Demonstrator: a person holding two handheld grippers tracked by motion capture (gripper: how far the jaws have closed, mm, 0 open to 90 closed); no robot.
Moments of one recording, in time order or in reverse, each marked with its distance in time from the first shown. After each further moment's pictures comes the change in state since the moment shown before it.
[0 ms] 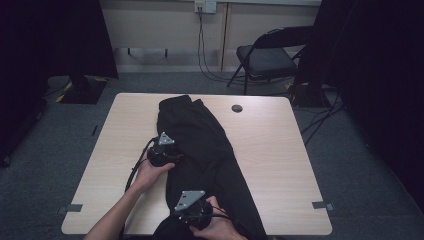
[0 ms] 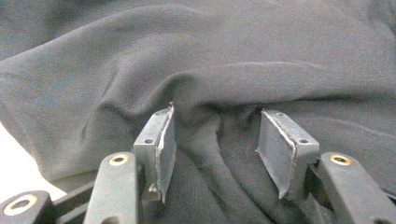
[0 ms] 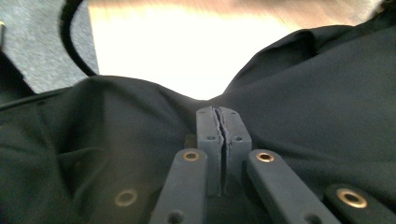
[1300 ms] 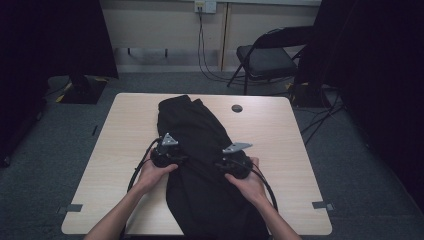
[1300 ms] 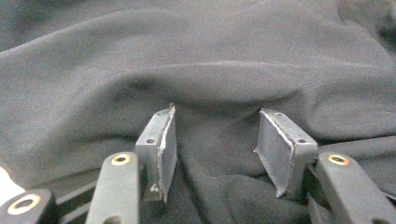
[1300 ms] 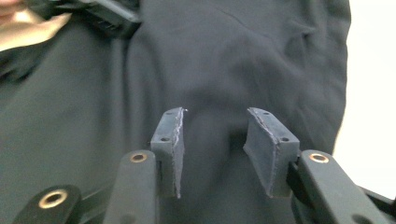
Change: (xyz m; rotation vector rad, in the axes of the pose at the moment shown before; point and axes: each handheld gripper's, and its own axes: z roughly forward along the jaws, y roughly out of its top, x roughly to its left) left arm -0.010 0.004 0.003 0.006 -0.042 0.021; right arm -0.157 -0.021 -0.042 0.006 -0.369 0.299
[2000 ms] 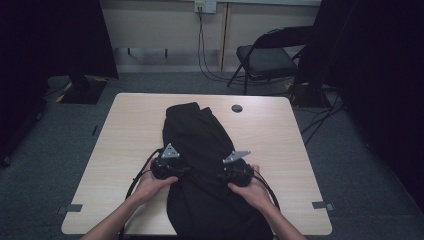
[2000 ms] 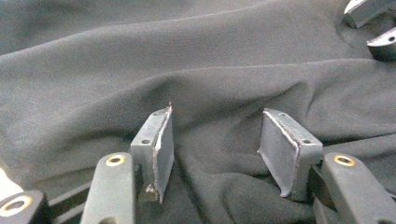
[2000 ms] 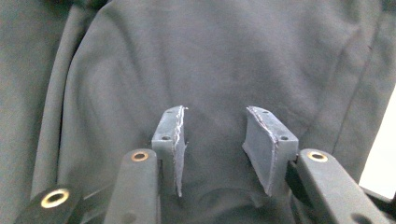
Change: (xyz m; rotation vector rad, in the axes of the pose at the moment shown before) left arm -0.039 -0.021 -0.021 0.010 -0.109 0.098; right arm 0.007 -0.039 -0.009 0.088 0.085 -0.048
